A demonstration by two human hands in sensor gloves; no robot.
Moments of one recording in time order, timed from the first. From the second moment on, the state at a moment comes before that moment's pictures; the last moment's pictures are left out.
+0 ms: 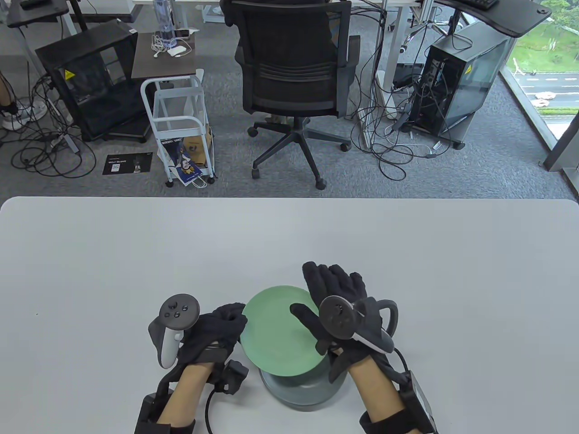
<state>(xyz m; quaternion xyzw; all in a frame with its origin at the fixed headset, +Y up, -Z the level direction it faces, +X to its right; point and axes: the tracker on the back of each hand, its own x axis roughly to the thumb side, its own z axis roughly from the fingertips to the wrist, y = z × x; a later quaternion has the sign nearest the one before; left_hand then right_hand) -0.209 -0.747 -0.350 -0.08 0.05 0.49 0.87 0.099 -0.656 -0.347 0.13 -0.09 0.98 0.11</state>
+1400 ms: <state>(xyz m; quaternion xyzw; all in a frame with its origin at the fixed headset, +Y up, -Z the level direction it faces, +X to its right) -0.160 -0.711 -0.321 0.23 0.07 -0.07 0.97 0.125 -0.712 -0.354 -0.01 -0.23 0.97 -0.04</state>
